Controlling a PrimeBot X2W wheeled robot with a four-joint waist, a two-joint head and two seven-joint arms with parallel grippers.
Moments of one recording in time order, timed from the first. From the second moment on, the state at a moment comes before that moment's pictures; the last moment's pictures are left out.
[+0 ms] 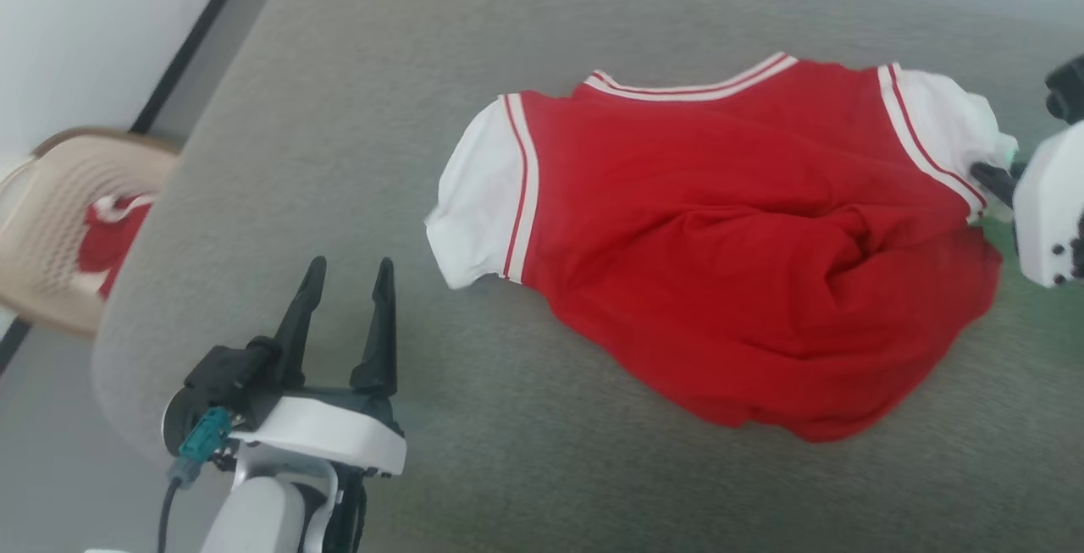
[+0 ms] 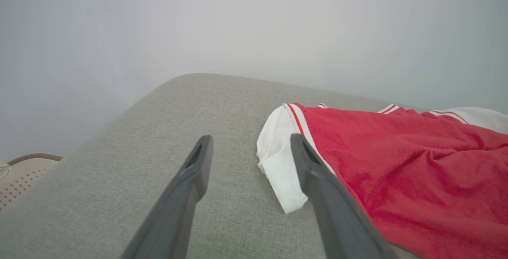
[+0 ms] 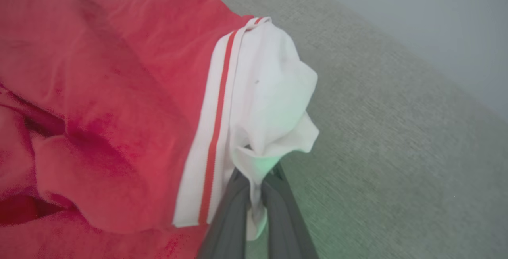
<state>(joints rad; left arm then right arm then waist) -0.18 0.13 -0.13 0.16 -0.35 -0.01 -0.26 -0.89 -0.77 0.81 0.58 0.92 0.13 0.39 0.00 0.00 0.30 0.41</state>
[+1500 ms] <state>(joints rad) -0.31 0.36 -0.08 0.13 -0.43 -0.05 0.07 -0.53 -0.67 0.35 0.37 0.82 0.13 -0.02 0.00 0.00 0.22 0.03</state>
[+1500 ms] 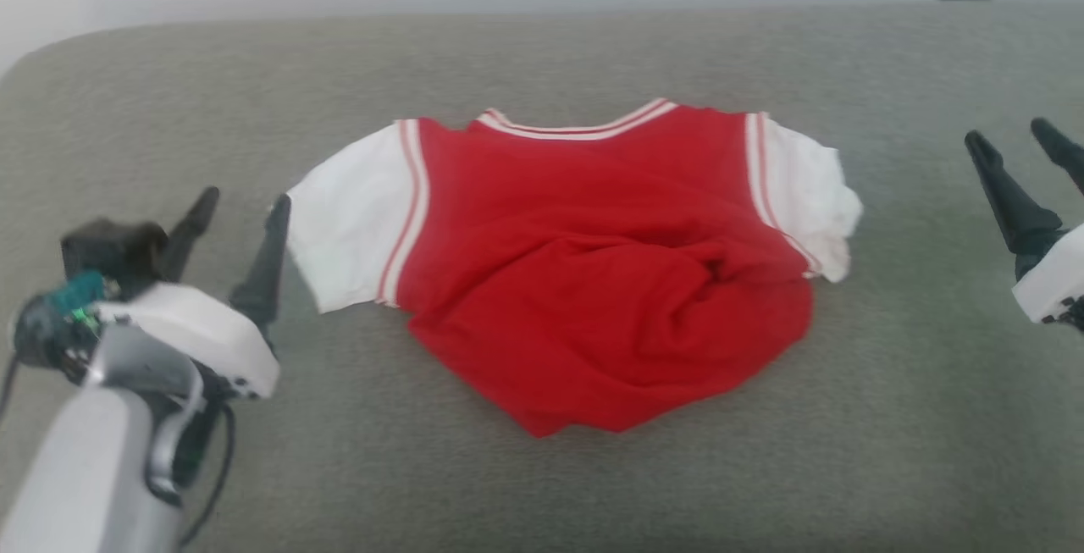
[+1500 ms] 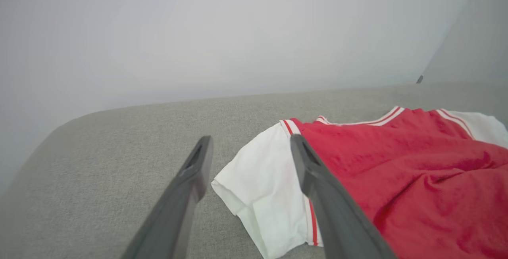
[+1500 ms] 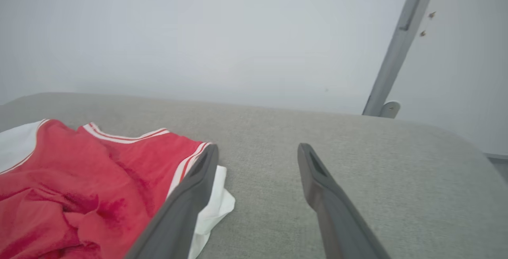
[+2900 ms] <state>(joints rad) -0.81 0.43 -0.17 0.63 -0.53 0.03 0.82 -0.48 -0.46 0.16 0.15 0.63 0.13 0.19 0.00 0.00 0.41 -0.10</state>
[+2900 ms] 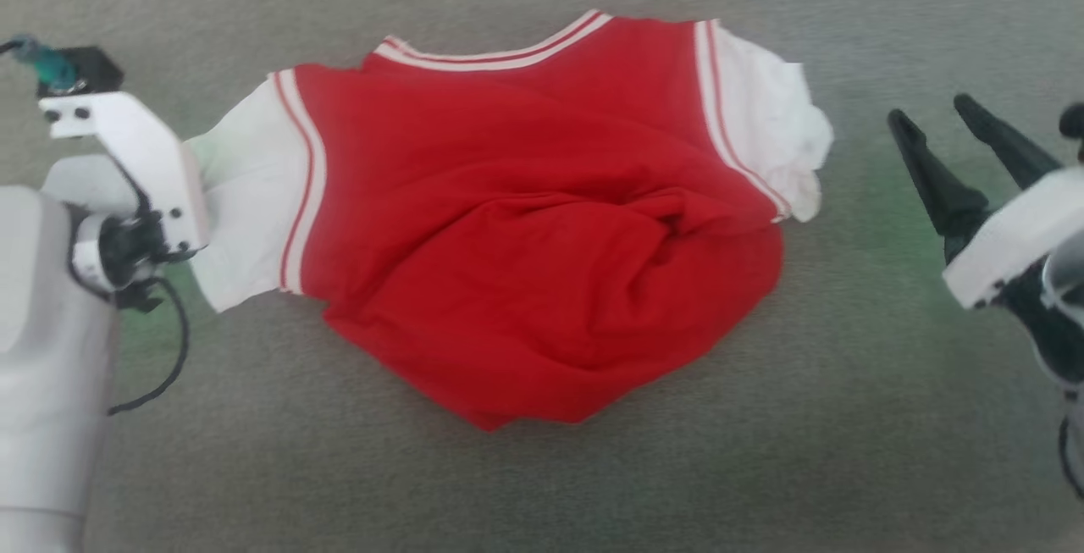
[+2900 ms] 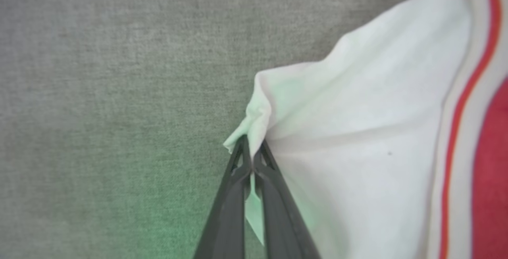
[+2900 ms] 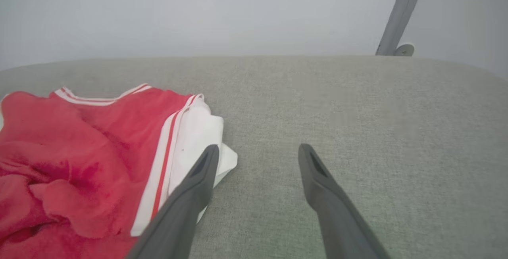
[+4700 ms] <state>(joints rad) -1.13 0.44 -0.31 0.49 -0.44 -0.04 0.75 -1.04 -0.63 0.51 0.33 0.85 0.13 0.58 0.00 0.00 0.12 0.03</state>
